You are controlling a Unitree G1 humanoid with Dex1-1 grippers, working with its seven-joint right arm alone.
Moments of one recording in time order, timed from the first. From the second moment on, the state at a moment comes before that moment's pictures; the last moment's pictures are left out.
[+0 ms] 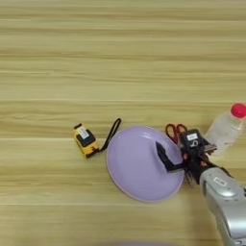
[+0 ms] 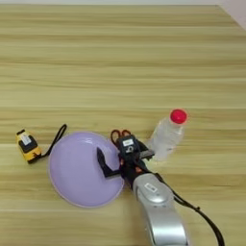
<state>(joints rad) 0.15 -0.19 0.03 -0.03 -0.03 0.23 0.27</state>
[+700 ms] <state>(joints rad) 0.13 -0.15 0.15 0.04 -0.05 0.23 0.30</state>
